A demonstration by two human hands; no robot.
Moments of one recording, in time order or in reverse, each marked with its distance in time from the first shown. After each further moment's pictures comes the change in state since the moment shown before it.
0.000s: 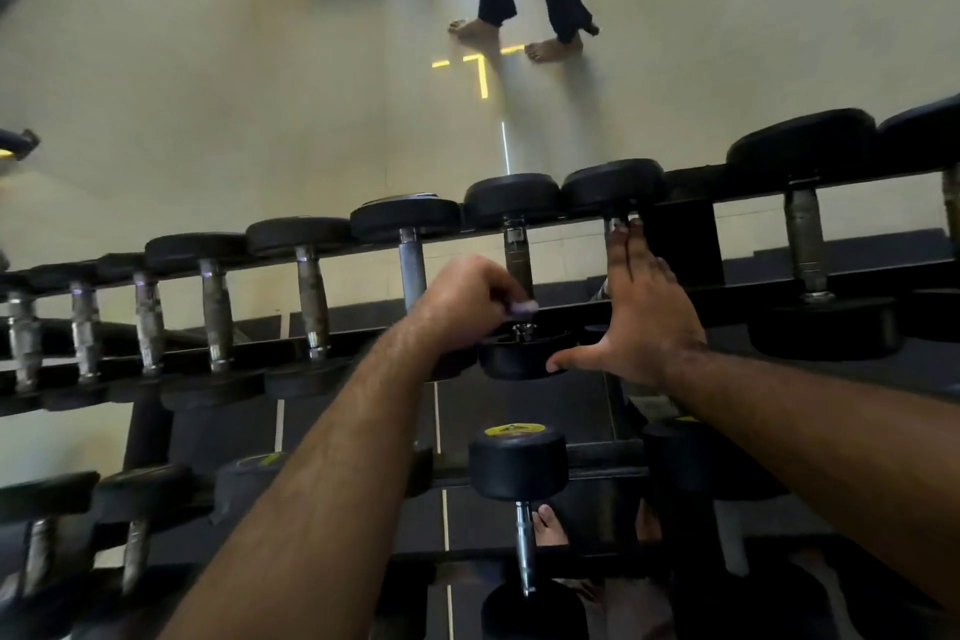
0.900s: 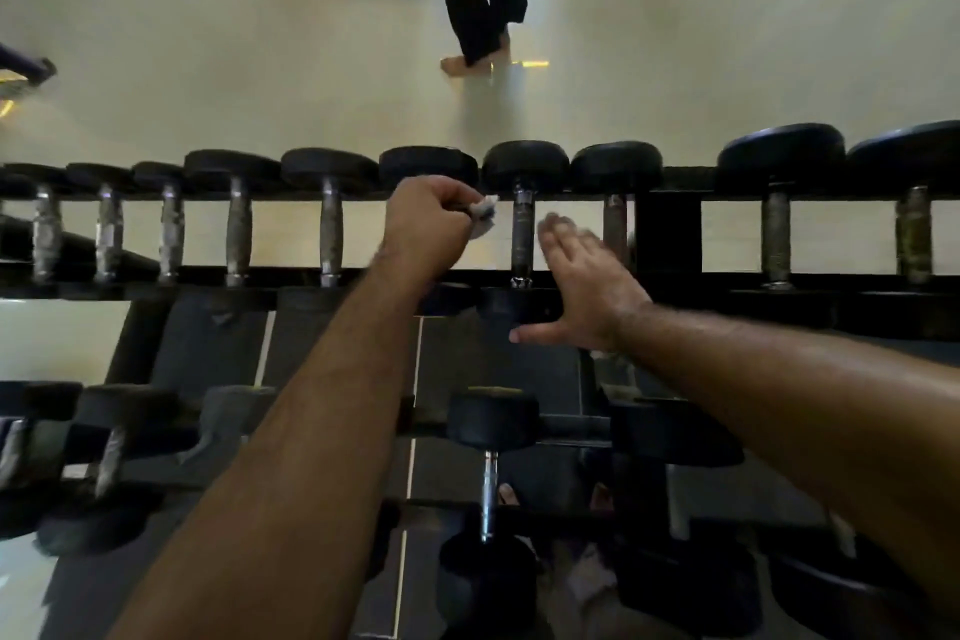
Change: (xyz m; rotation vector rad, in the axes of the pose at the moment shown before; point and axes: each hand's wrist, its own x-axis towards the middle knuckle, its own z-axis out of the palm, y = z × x) left_hand -0.059 0.010 -0.026 -0.528 0.514 -0.181; right_hand -0.025 -0.042 -0.017 -0.184 -0.090 -0.339
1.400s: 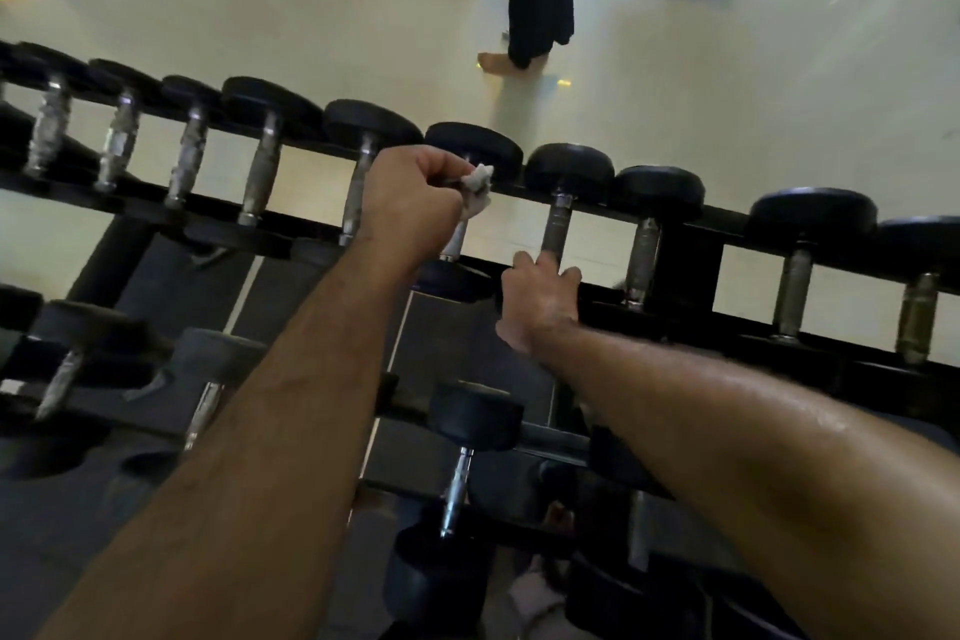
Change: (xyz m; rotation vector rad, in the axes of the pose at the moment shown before) left_hand -0.024 -0.017 -0.051 -0.223 0.154 0.028; right_hand 0.048 -0.085 0.039 -0.219 -0.015 0.103
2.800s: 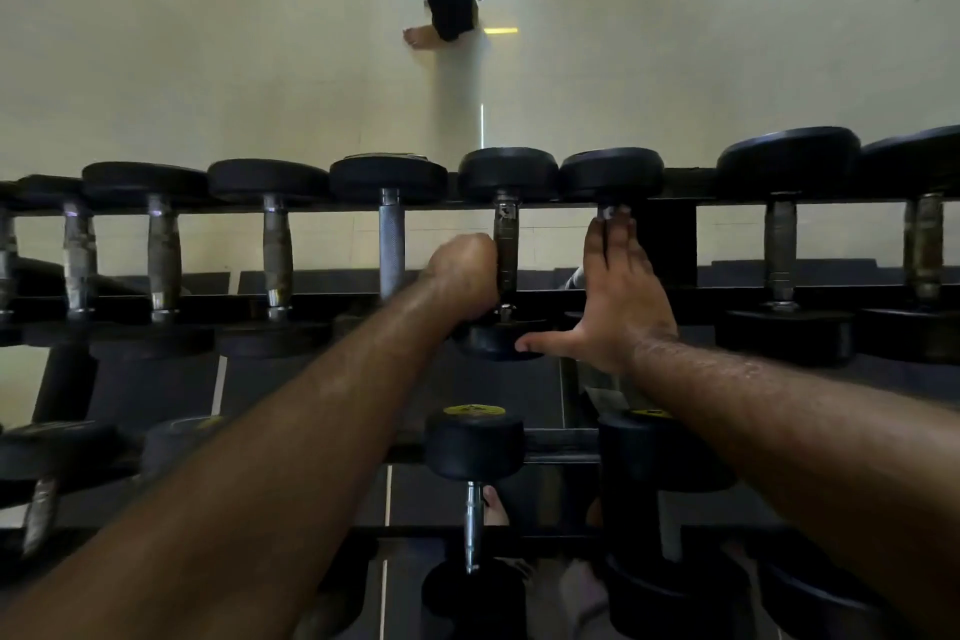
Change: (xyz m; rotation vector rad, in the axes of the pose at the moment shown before) left_hand 0.055 -0.036 0.129 1.056 -0.689 0.009; right_hand -0.018 0.125 0.011 0.270 0.004 0.246
